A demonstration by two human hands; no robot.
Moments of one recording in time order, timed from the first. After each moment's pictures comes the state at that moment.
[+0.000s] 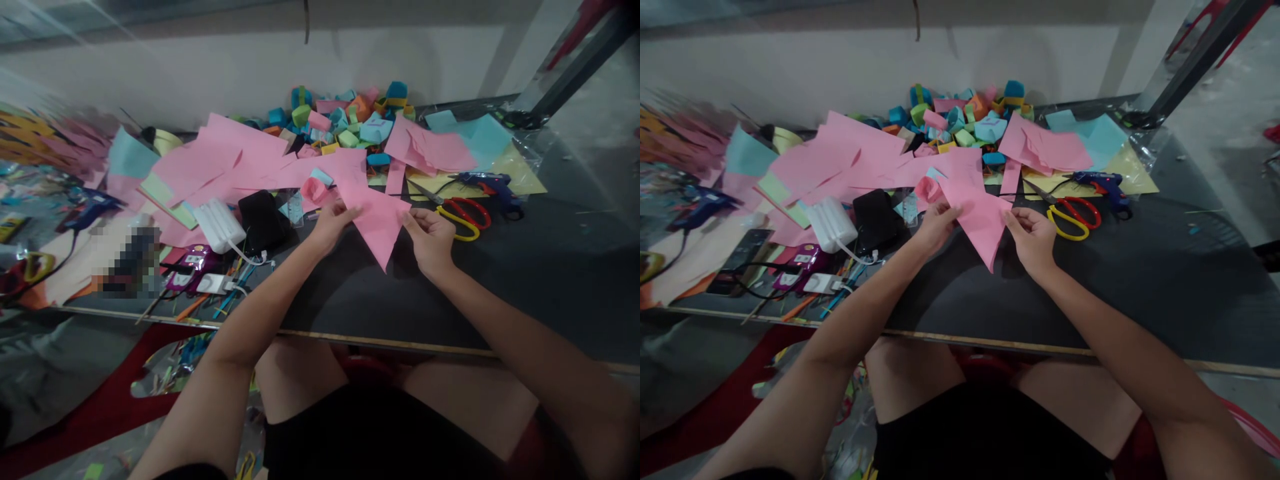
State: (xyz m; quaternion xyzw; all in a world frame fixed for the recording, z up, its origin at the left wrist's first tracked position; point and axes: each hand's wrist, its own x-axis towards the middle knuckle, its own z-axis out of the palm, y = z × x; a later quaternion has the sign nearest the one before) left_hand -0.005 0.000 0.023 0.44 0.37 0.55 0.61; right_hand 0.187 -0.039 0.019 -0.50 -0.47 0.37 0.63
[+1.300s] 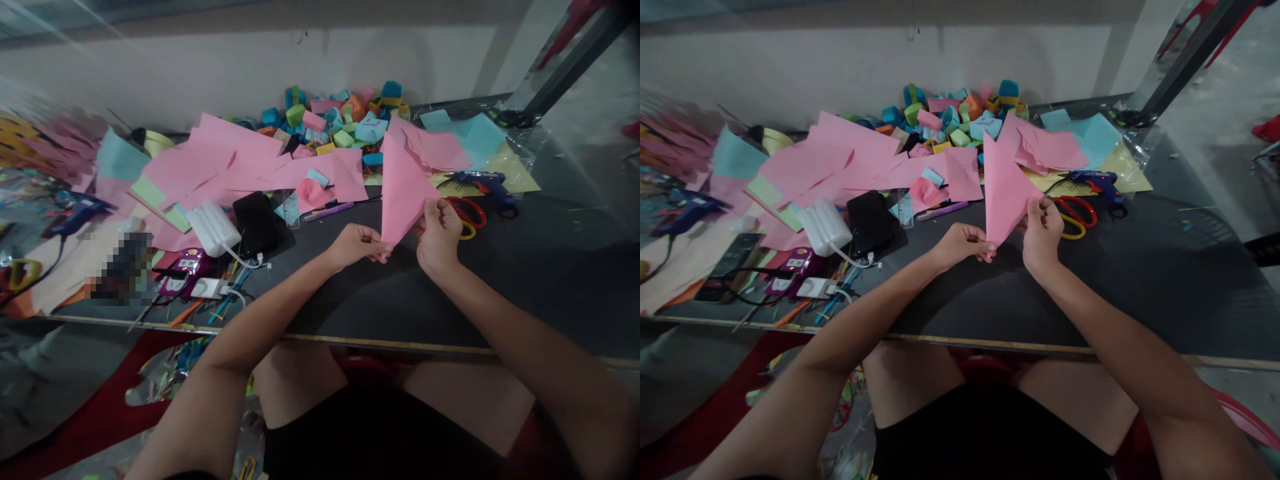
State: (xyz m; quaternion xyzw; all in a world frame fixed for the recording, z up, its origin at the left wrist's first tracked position) left_hand 0.020 -0.029 0.024 0.55 0.38 0.31 0.68; right_hand 0.199 -0.025 0.010 -0.50 -0.39 0.37 0.68
